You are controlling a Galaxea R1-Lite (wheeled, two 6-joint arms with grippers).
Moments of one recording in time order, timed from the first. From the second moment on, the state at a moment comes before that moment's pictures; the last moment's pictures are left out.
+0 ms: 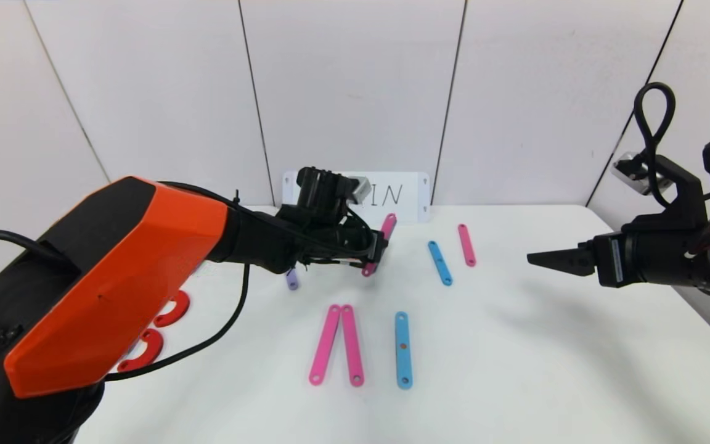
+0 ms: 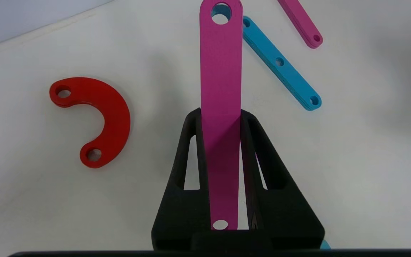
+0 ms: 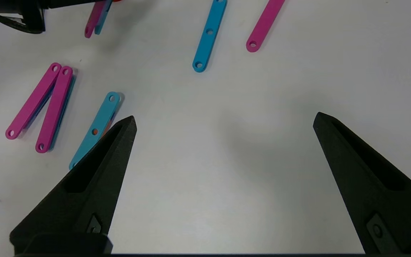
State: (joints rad) left arm -0.56 2.32 -1.65 -0.24 -0.27 -0.13; right arm 0.12 1.51 -0.91 0.02 0.29 -0.02
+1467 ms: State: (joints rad) left arm -0.58 2.38 -1.67 -0.24 -0.25 -0.14; right arm 0.13 1.51 -0.90 0.02 0.29 -0.02
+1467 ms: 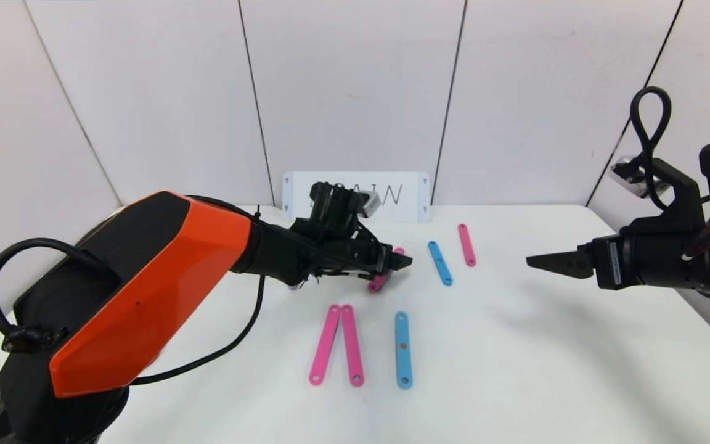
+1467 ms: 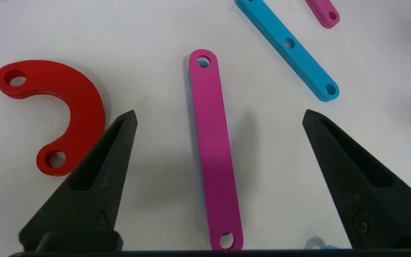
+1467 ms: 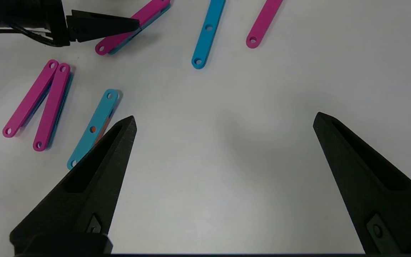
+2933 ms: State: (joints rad) left arm -0.14 1.87 -1.35 0.12 -0.01 0.03; right arm 0.14 1.54 -0.90 -0.02 0.29 -0.02
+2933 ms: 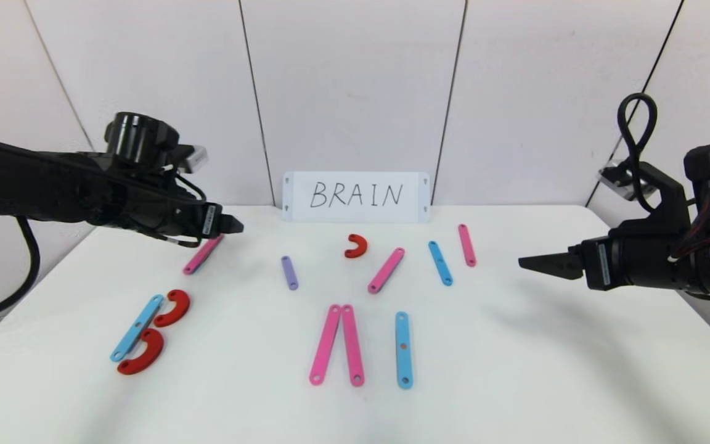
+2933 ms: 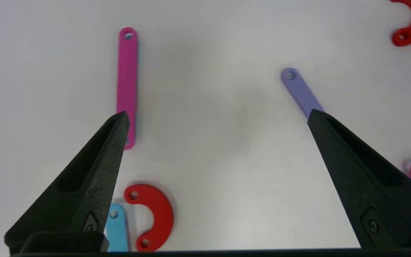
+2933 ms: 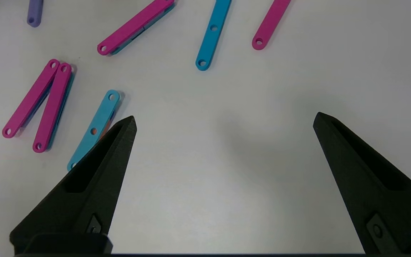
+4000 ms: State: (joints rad) left arm 0.07 2.20 -1.53 0.08 -0.12 0.01; right arm 0.14 1.56 -0.89 -0.02 0.29 -0.02
